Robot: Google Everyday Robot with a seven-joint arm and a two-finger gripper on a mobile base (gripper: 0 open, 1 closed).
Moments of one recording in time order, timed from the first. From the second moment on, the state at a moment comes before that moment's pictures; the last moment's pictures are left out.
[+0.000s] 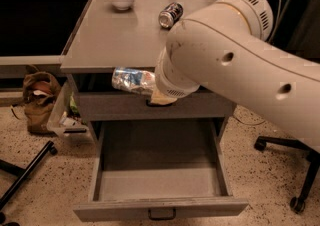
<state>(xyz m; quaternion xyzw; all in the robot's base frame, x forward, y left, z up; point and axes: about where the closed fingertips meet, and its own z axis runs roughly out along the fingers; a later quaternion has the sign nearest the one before) 0.523 -0.015 0.886 -0.64 0.69 -0.11 0.32</state>
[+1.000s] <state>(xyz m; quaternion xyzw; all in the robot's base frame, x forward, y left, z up) 0.486 -0.011 0.766 -0.61 0.75 -0.07 0.25</state>
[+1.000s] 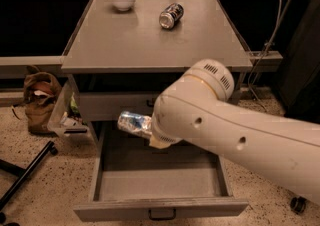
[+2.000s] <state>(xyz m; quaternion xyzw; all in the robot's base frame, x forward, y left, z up) 0.462 0.068 0.654 -0.59 0.73 0.19 0.27</state>
